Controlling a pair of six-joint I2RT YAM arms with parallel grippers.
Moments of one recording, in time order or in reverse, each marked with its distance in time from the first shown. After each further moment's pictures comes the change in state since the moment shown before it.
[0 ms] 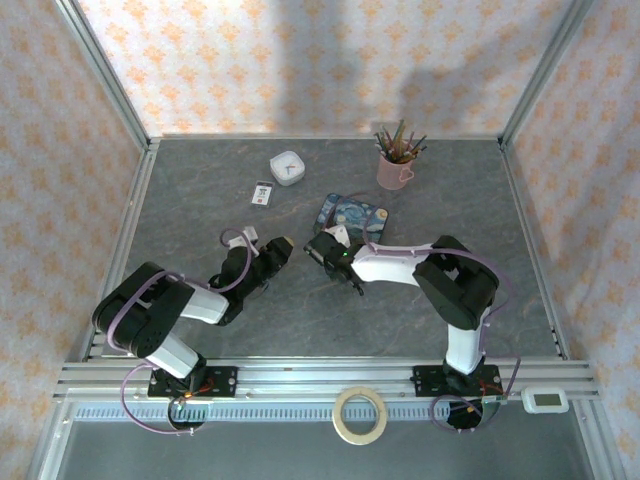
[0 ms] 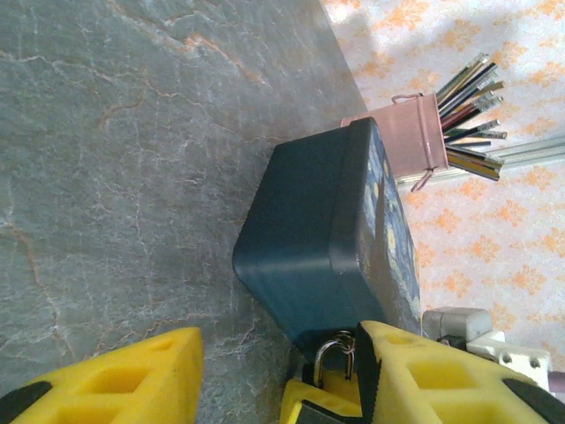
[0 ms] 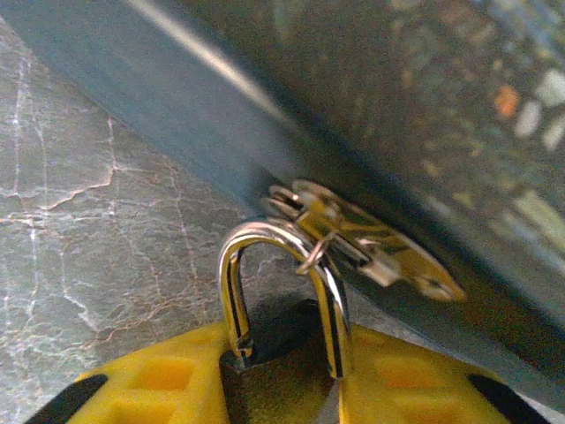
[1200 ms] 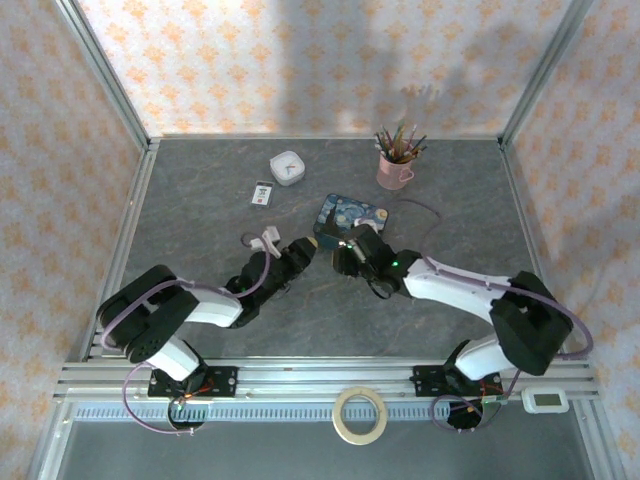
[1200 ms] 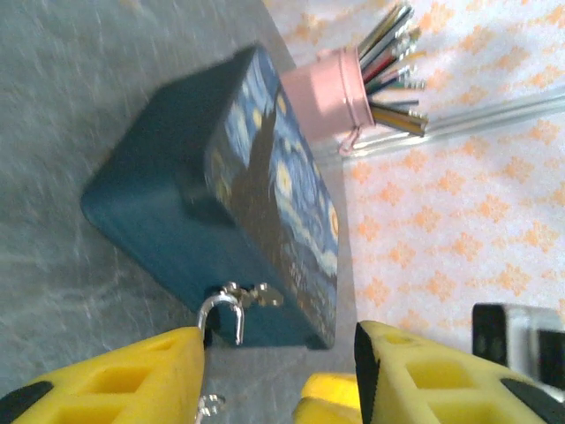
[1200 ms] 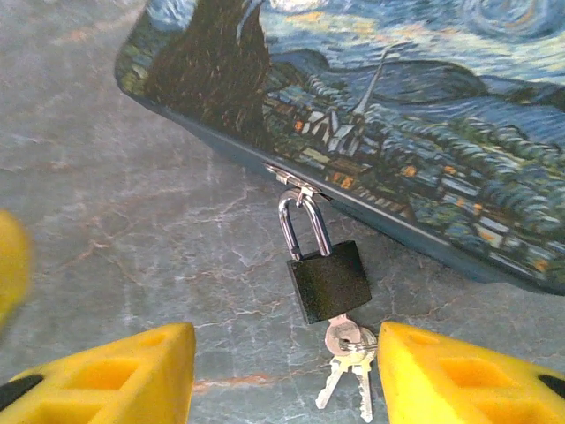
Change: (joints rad) left arm -0.196 -0.040 0.079 -0.026 -0.154 -0.051; right arm -0.071 -0.408 -0.255 0.182 -0.292 0.177
